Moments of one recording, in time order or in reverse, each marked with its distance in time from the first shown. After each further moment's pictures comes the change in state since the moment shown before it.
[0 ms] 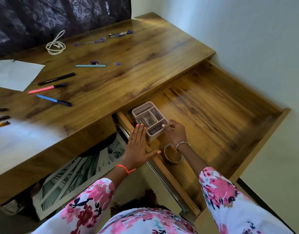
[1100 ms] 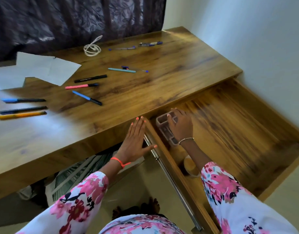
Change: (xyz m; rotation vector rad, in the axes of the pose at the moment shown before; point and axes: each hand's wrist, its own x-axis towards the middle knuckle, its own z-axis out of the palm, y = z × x) left_hand -0.016 -0.076 -0.050 -0.052 0.167 -0.004; right_hand 0.020 -0.068 0.042 -0.408 0.173 -0.511
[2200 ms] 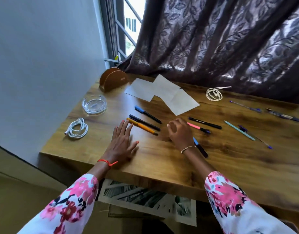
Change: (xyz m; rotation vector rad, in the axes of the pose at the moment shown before) left_hand -0.159 -0.287 -0.118 0.070 0.401 -0.748; right_hand 0.075 -0.326 0.190 0.170 -0.363 -0.630
